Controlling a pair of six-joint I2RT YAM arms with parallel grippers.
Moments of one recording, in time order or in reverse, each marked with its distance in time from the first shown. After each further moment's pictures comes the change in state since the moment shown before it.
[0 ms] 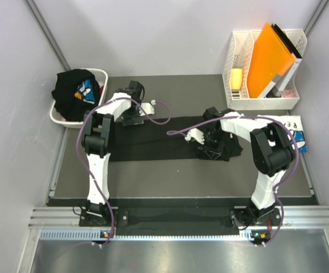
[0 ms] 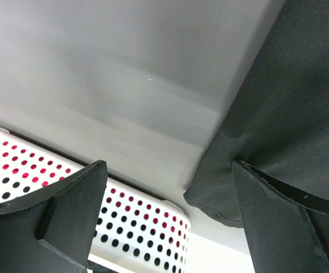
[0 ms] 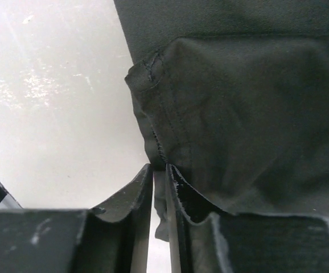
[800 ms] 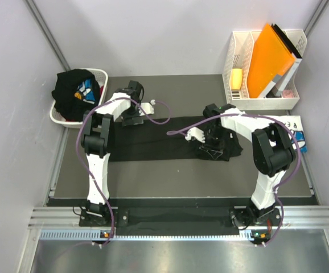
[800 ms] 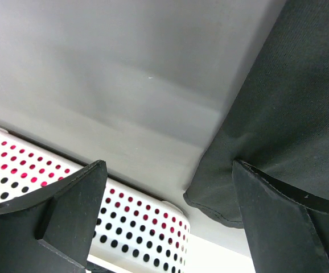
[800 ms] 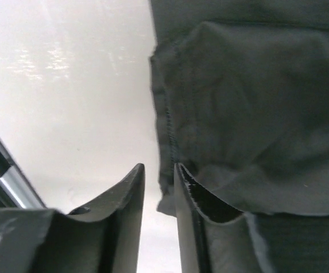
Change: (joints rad) left arm 0.005 -0.004 -0.006 0.006 0.009 0.000; right arm 0.001 -0.003 0.079 -0.137 0.005 -0.084
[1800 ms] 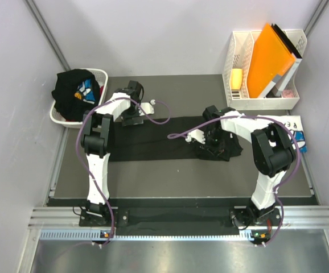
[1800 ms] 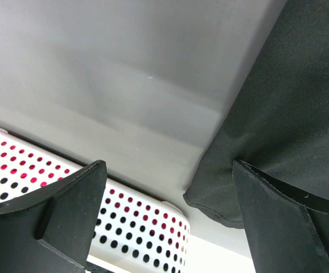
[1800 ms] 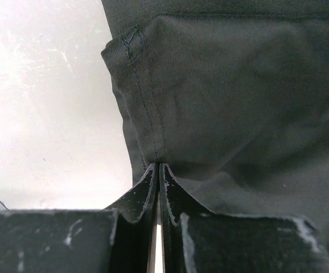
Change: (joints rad) left arm 0.002 0.000 0.000 0.000 0.003 0.000; right arm 0.003 -0.008 -0.058 0.120 0.082 0.013
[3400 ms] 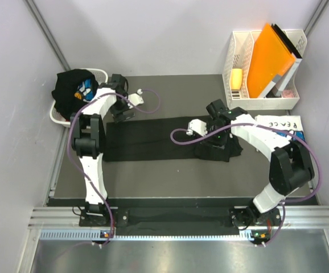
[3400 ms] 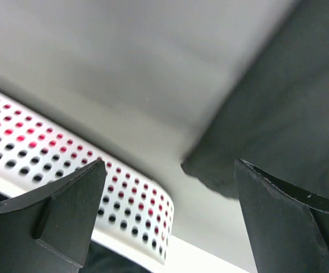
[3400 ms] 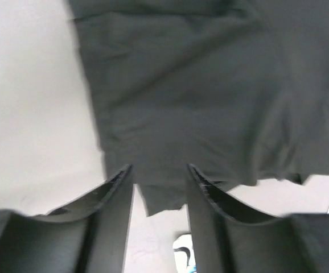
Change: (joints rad) left arm 0.114 -0.058 0.042 -0.068 0.150 -0.096; right arm 0.034 -0.244 -0.038 0.073 0.085 0.045
